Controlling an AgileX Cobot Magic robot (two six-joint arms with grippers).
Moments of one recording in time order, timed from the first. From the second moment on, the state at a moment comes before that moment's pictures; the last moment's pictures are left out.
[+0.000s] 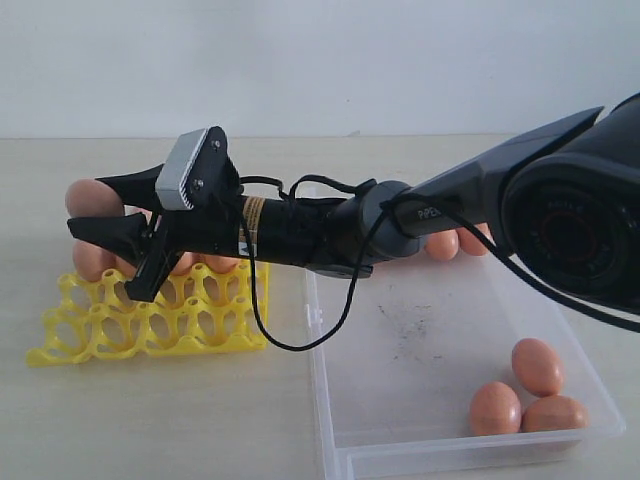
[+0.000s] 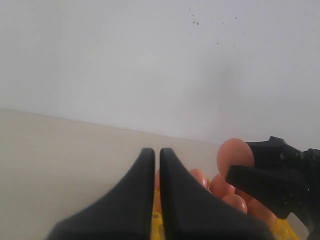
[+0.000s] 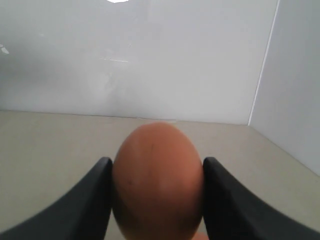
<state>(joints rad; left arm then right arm) 0.05 0.00 0.00 -0.09 0.07 -0.11 0.72 2.39 -1.51 -0.85 -1.11 0.43</state>
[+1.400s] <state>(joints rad) 0.05 0.00 0.00 -0.09 0.07 -0.11 0.72 2.45 -1.61 -0.91 -1.03 0.51</state>
